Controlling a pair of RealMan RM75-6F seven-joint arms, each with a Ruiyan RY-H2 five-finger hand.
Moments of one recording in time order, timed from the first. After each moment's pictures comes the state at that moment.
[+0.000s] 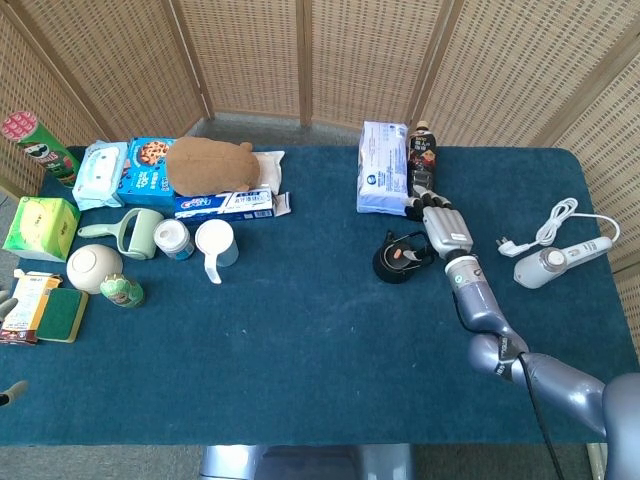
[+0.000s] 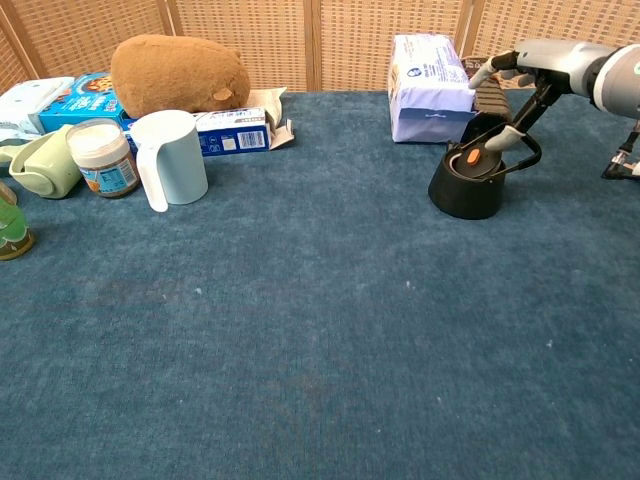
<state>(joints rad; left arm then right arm) 0.01 -0.81 0.06 -1.84 1.57 1.51 -0.11 0.86 -1.52 0.28 -1.13 -0.86 0.74 -0.07</state>
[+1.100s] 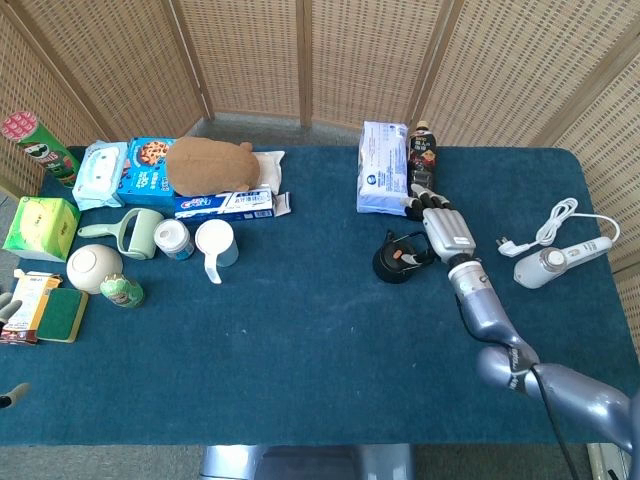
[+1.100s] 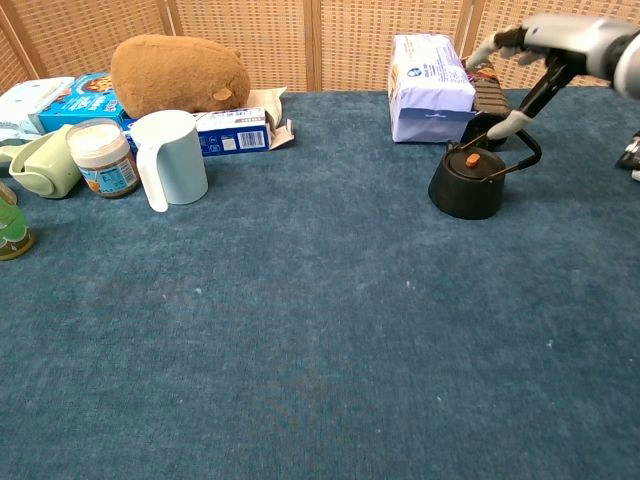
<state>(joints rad) 0.01 -0.81 0.06 -1.84 1.59 1.51 -0.12 0.79 -1.43 0.29 -1.32 -0.99 0.84 -0.03</state>
